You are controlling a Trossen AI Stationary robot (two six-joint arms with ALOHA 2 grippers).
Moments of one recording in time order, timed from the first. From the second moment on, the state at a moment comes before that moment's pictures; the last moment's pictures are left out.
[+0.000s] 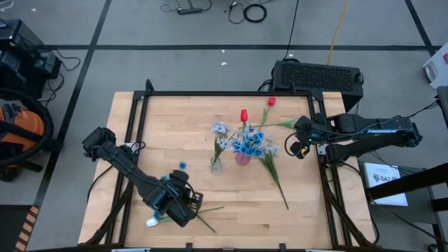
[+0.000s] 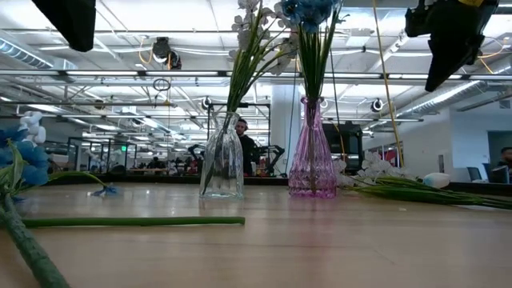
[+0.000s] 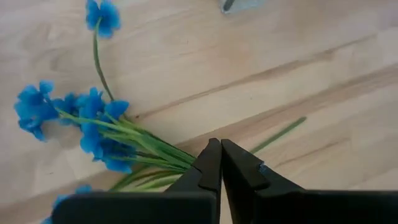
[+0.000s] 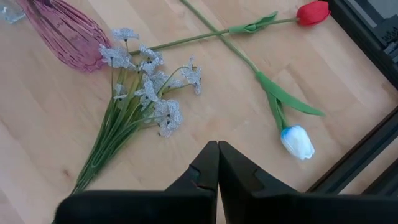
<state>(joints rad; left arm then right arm) -0.65 1.76 1.50 -1.22 -0.32 -1.92 0.02 0.91 0.95 -1.23 0.34 0.63</state>
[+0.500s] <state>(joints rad) -0.67 1.89 1.45 -1.10 0.01 -1.79 0.02 0.91 0.95 -1.18 0.35 0.61</state>
